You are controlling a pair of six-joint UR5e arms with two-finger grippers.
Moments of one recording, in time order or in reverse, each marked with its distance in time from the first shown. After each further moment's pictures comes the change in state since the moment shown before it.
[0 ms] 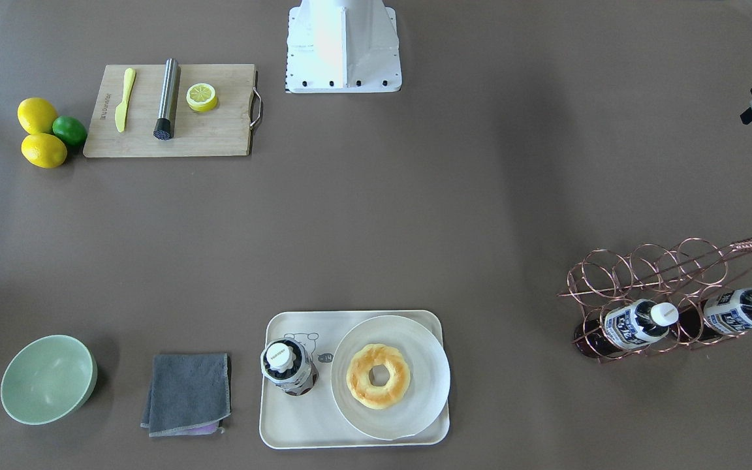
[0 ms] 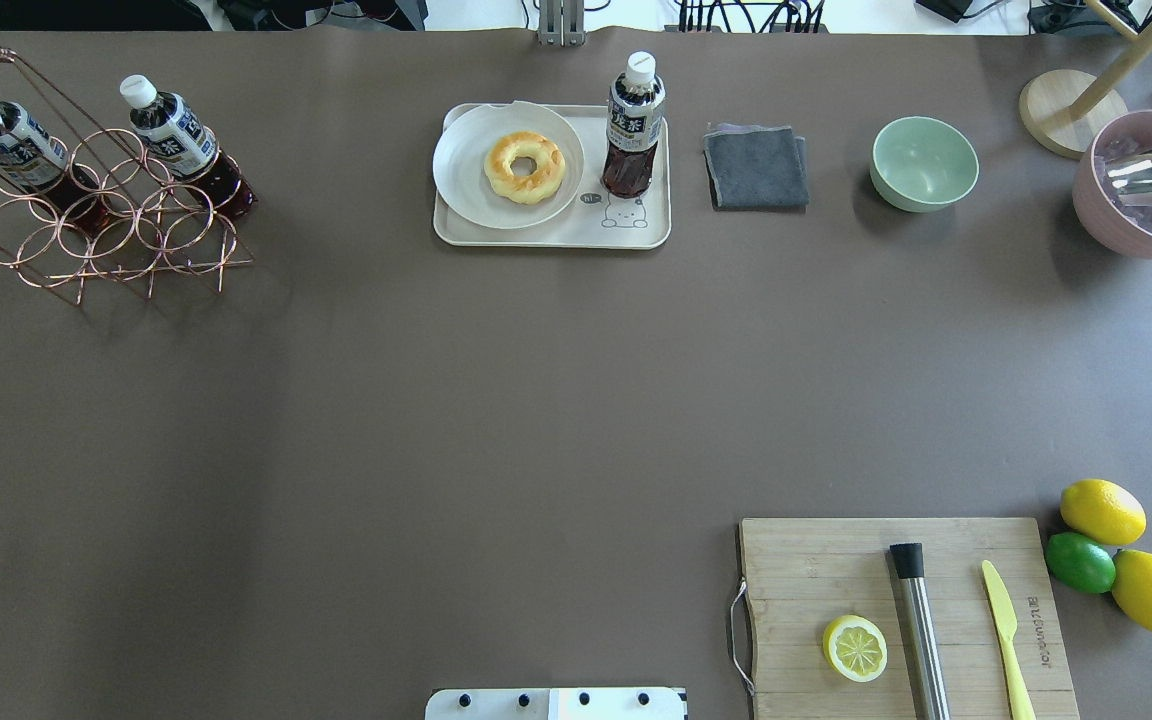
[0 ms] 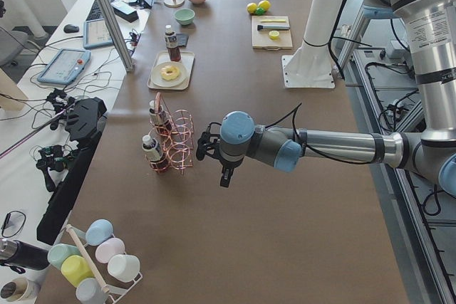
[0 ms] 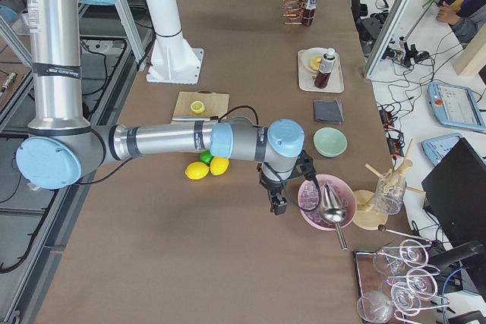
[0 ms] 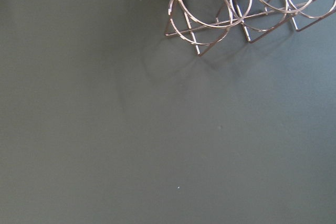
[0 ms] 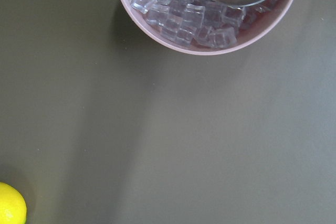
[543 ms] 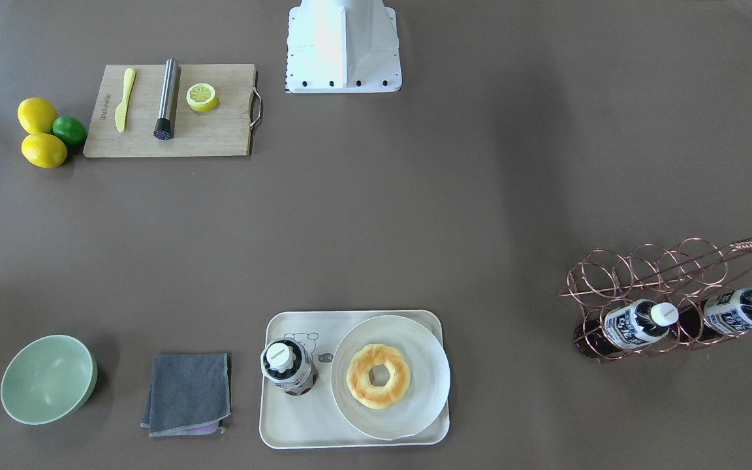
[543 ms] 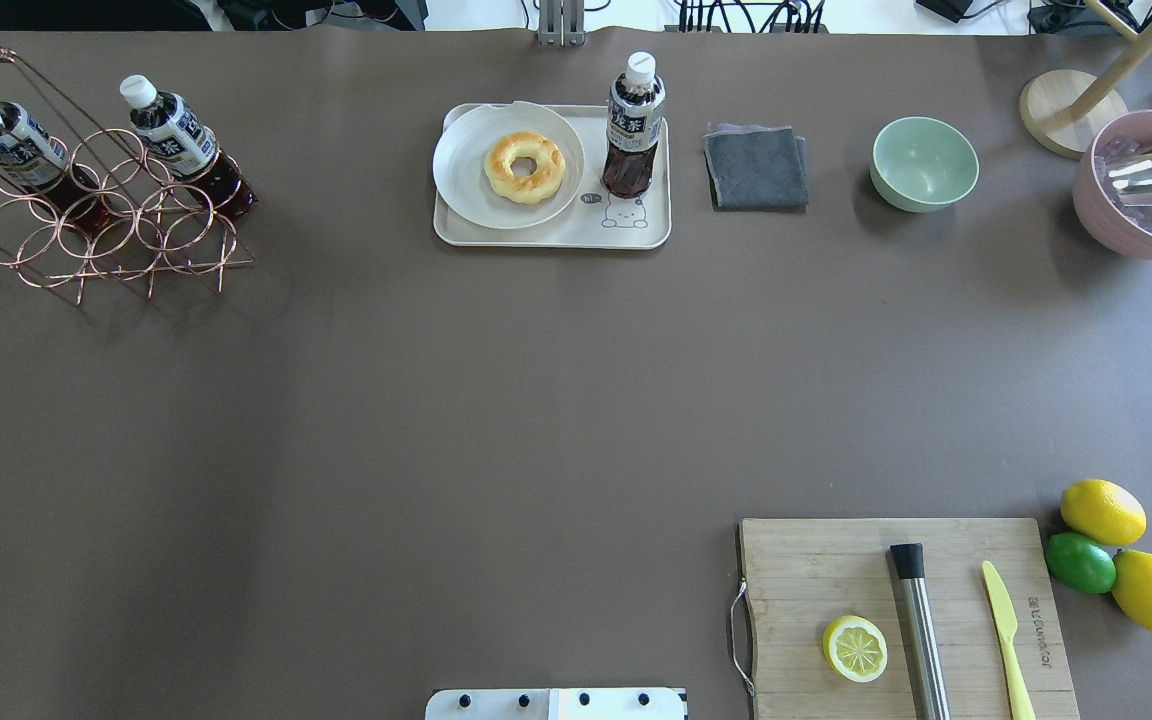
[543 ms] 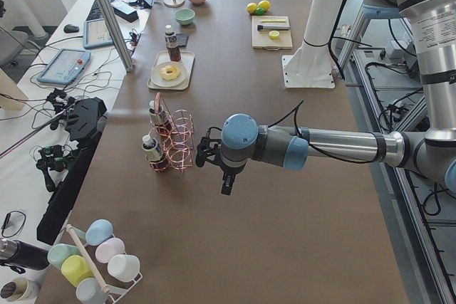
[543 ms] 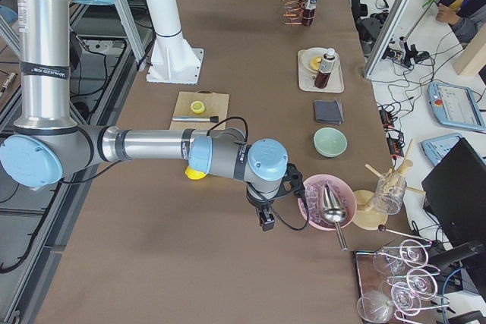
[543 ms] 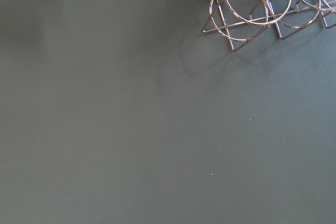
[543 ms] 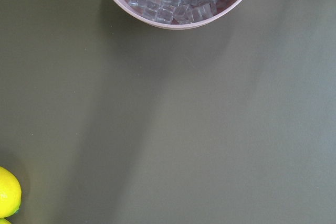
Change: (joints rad) left arm -0.095 -0.002 -0.020 0.145 -0.003 0.123; right arm 0.105 -0.055 -0.018 0.003 0.047 -0.093
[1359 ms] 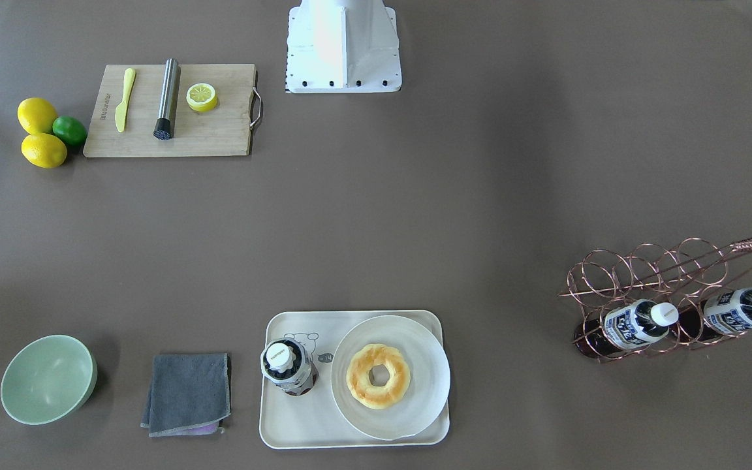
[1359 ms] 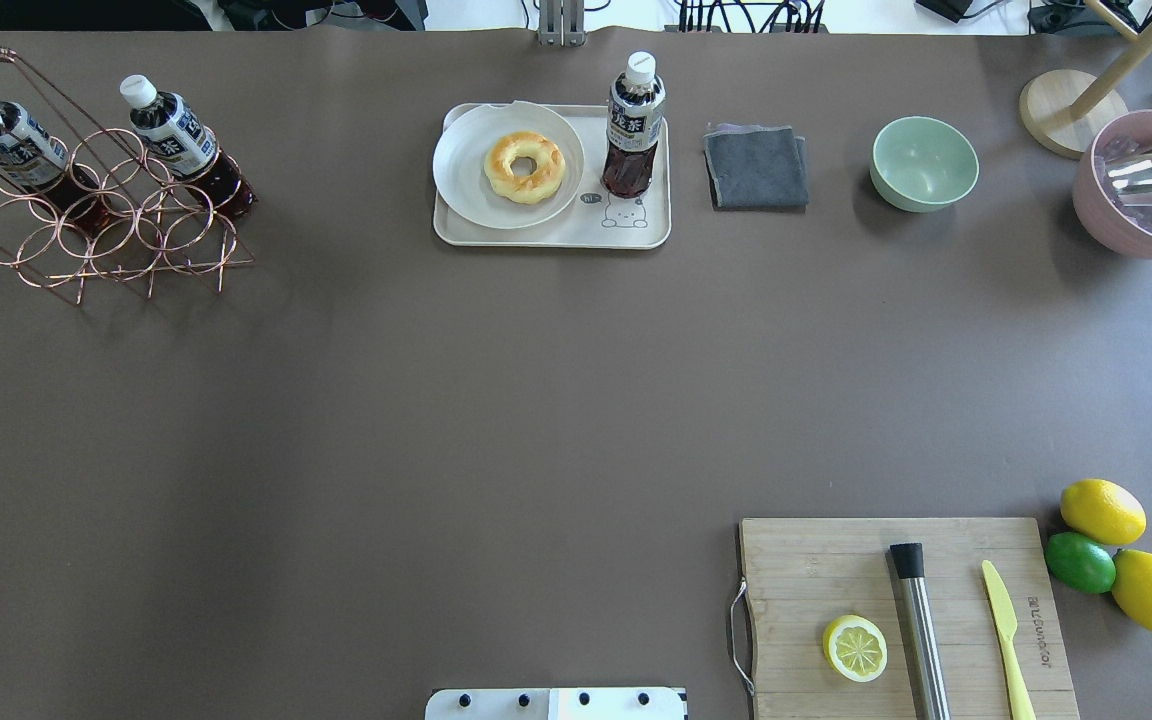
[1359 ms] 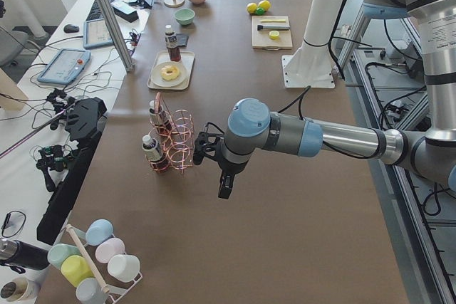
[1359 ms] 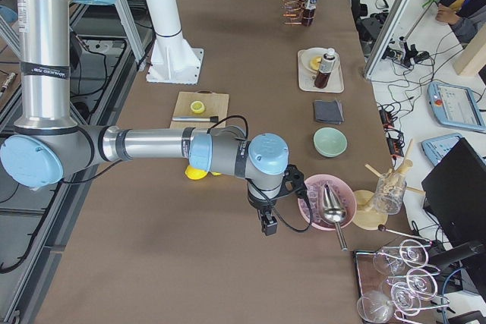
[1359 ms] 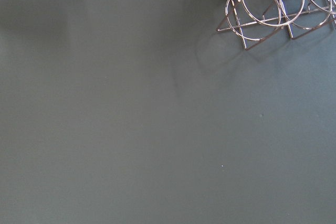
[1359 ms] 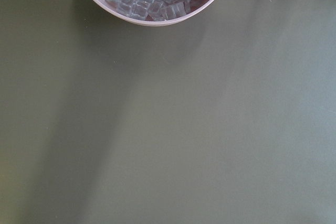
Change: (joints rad) left arm -0.154 -0.022 -0.084 0.142 0.097 0.094; right arm 0.004 0.005 0.010 0.019 -0.092 0.001
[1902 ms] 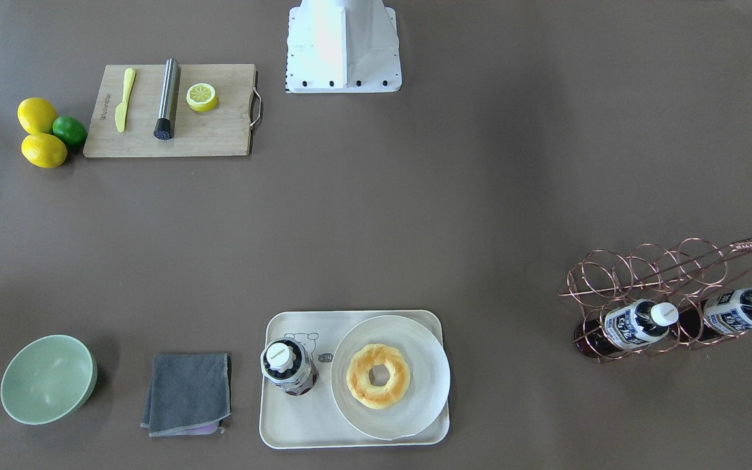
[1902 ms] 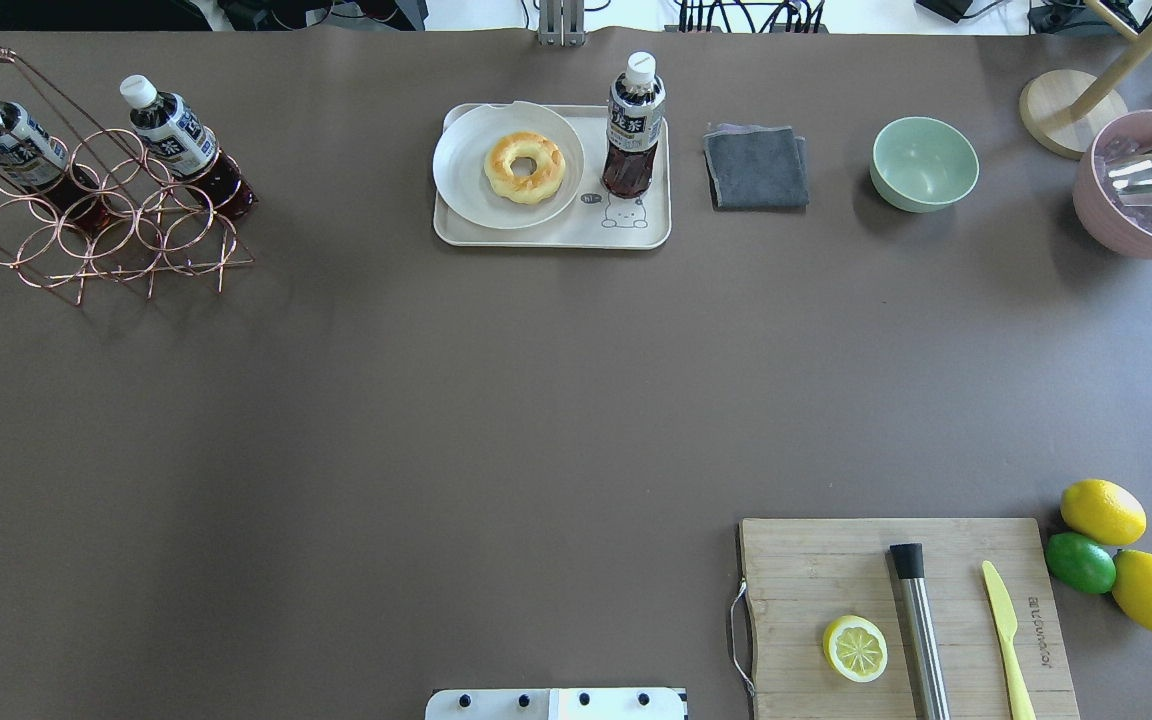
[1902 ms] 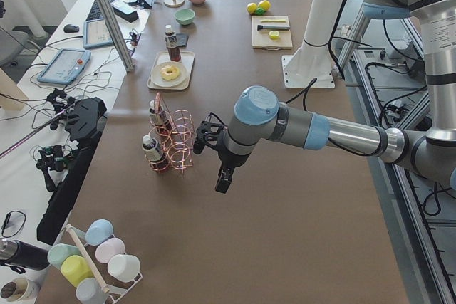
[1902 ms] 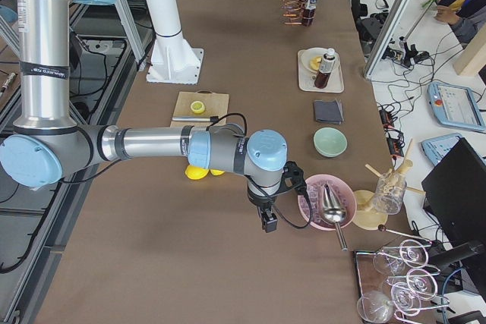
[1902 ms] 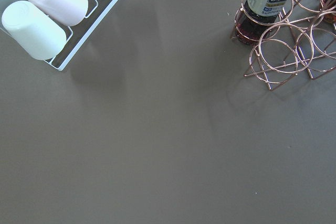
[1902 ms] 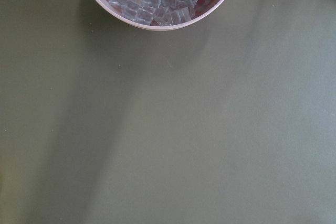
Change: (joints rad) left arm -0.034 0.000 -0.047 -0.001 0.023 0.043; right arm -0.001 -0.006 0.019 0.001 0.005 0.005
